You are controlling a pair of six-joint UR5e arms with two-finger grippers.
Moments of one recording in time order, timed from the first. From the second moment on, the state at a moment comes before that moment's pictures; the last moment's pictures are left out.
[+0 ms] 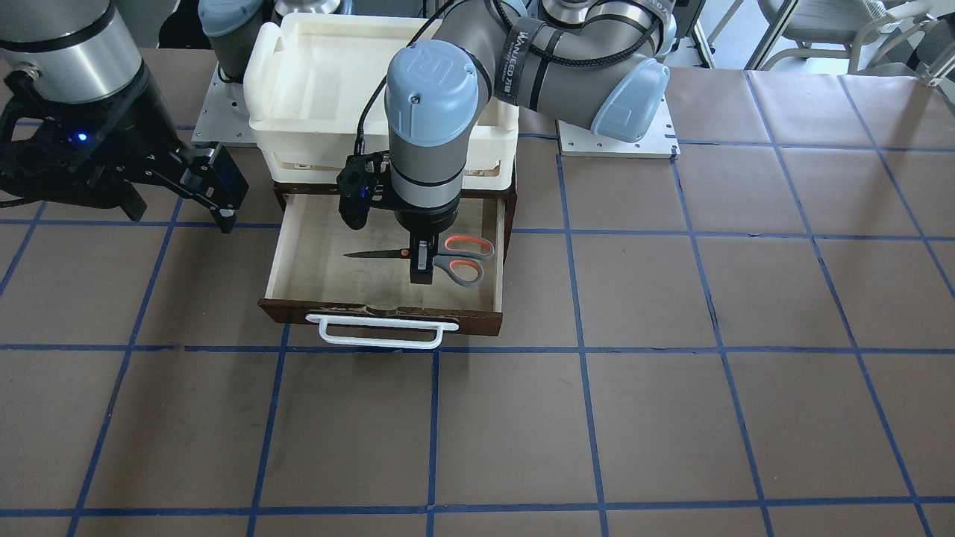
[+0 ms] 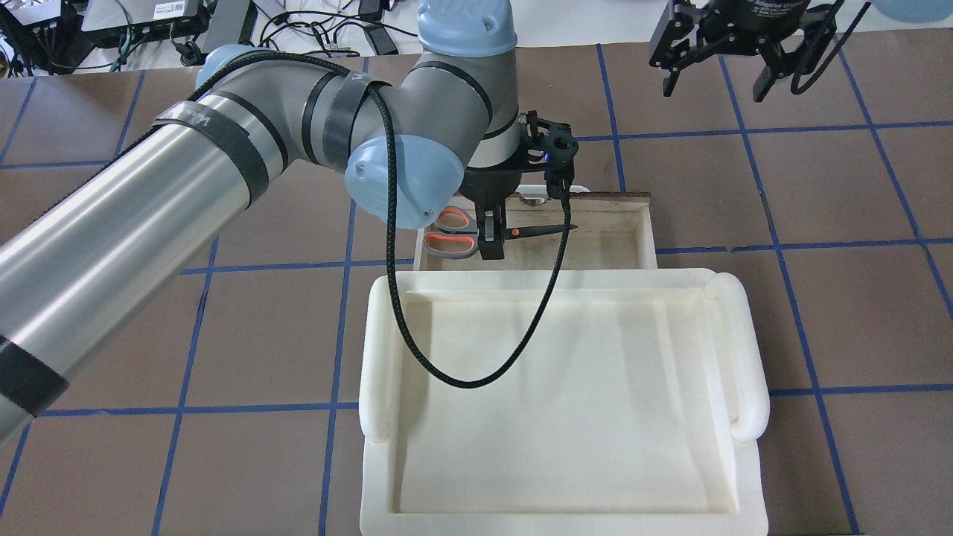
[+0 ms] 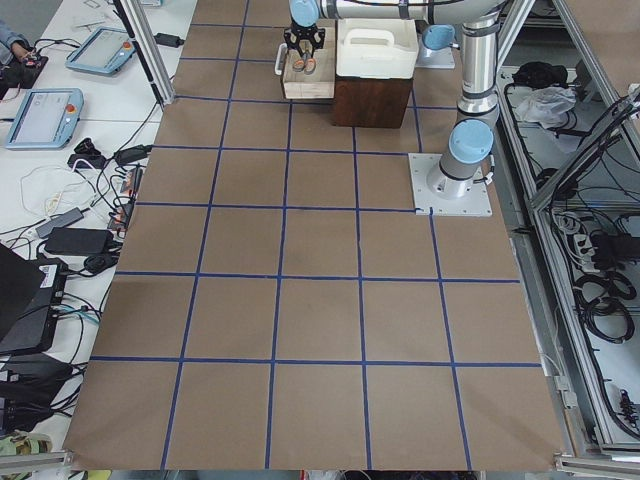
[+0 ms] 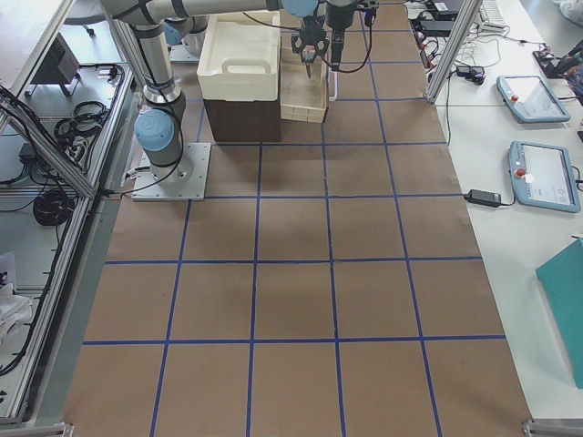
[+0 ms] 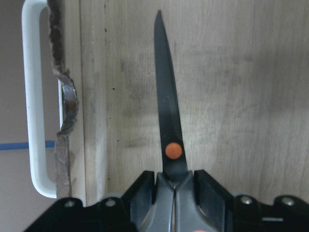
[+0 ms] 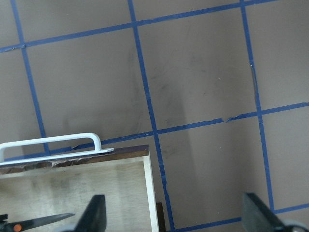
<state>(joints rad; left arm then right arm) -2.00 -1.92 -1.49 -1.35 1.49 1.17 1.56 -1.46 1.36 -1.54 -1.57 0.10</state>
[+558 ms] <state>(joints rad) -2.02 -1.95 -1.50 -1.34 1.49 1.14 1.56 -1.50 1.40 -1.52 -1.54 0.02</state>
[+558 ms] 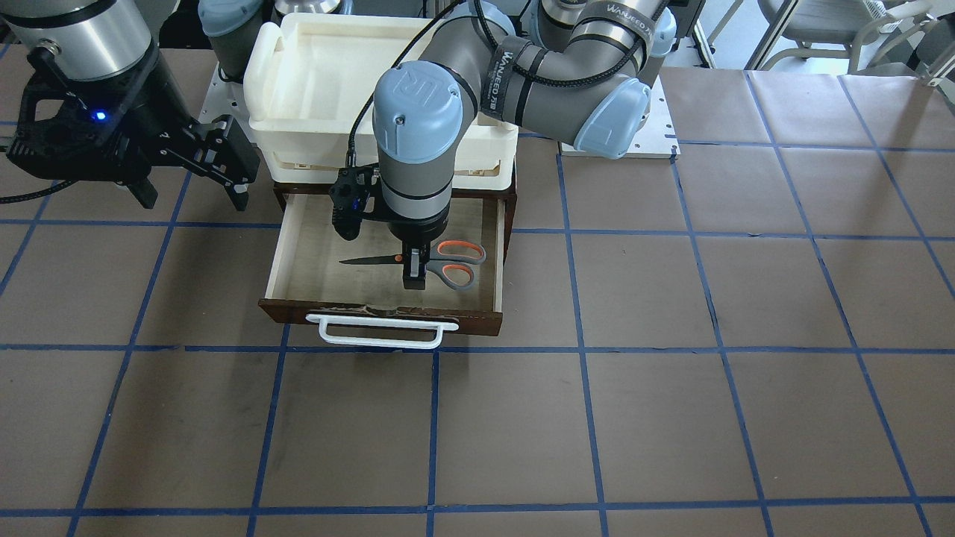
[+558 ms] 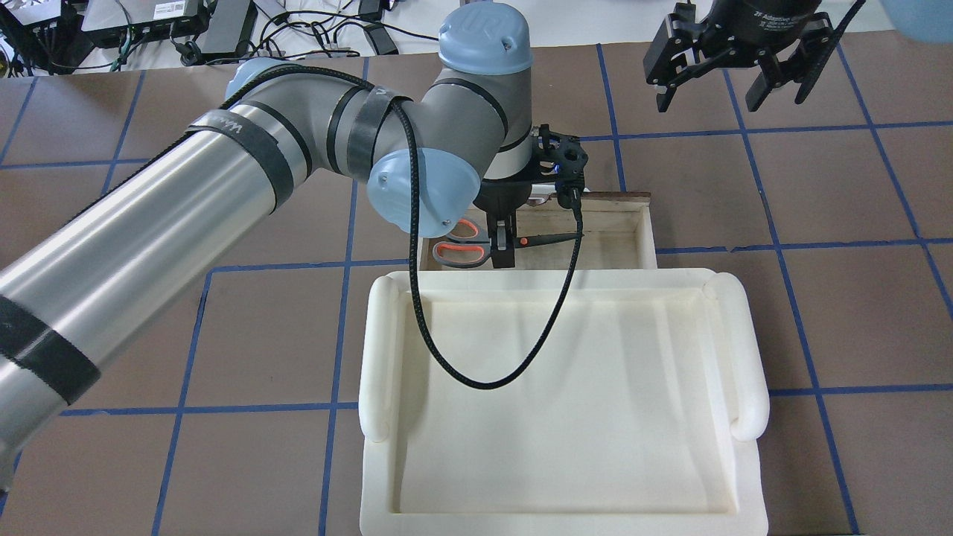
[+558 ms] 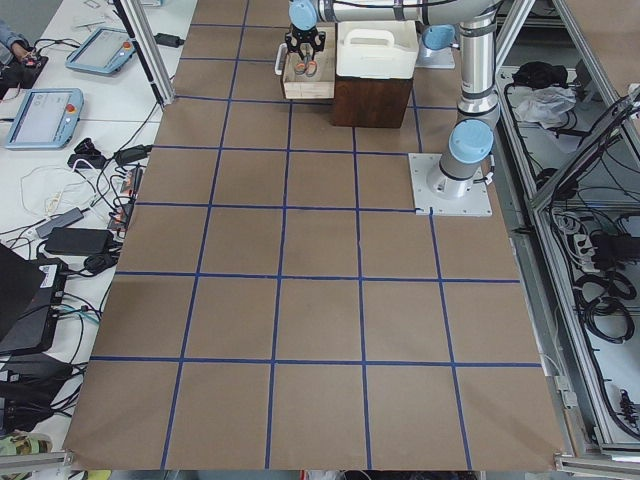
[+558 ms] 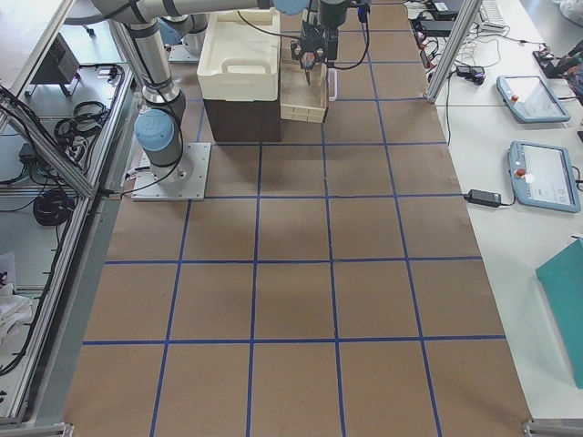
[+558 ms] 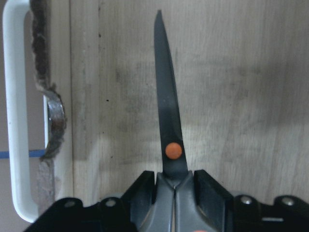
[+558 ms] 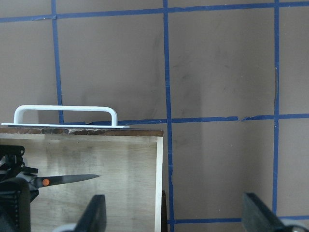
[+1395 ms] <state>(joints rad) -2.04 -1.99 -1.51 -1.30 1.49 1.14 1.57 -1.51 1.41 -1.47 -1.55 0.00</state>
